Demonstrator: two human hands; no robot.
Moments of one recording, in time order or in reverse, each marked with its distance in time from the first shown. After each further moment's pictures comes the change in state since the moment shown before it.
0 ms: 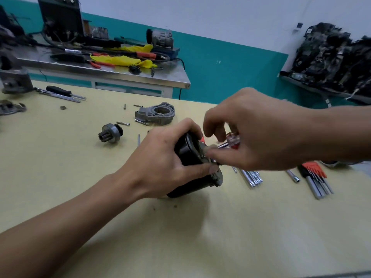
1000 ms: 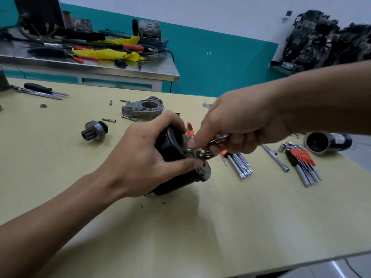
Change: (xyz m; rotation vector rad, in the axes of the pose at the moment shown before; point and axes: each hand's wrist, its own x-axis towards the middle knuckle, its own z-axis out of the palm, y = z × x) left_hand 0.000 -0.003 -0.001 0.033 0.004 0.021; right_hand 0.020 0.000 0.000 0.854 -0.470 0.810
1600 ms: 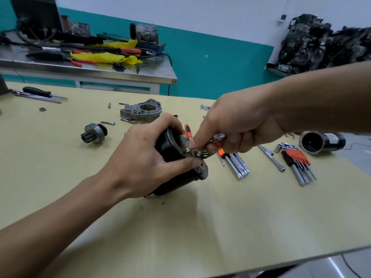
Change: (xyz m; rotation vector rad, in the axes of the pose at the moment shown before) left_hand -0.001 0.003 0.001 -0.008 0.019 -0.018; right_hand -0.001 0.002 -0.002 0.038 -0.022 -0.004
